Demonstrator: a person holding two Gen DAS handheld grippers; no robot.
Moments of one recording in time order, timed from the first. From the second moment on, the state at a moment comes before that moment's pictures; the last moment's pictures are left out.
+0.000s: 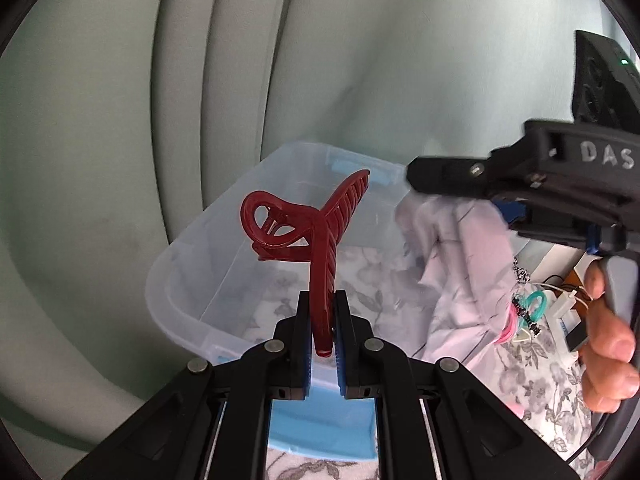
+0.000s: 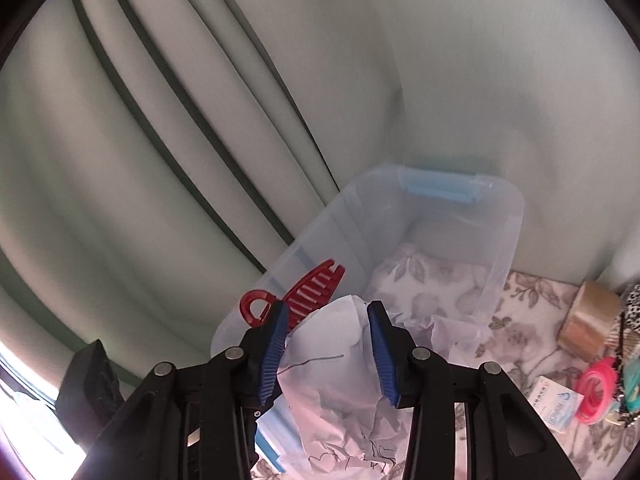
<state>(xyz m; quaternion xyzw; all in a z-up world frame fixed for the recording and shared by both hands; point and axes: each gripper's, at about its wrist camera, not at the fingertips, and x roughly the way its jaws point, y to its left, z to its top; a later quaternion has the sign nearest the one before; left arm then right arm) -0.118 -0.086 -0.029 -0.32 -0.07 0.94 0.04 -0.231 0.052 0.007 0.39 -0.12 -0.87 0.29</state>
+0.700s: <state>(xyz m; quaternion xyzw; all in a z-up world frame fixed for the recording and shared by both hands) -0.112 -0.076 -0.016 -0.34 -0.08 0.94 0.04 -0.246 0.042 -0.020 0.39 -0.10 -0.87 0.30</state>
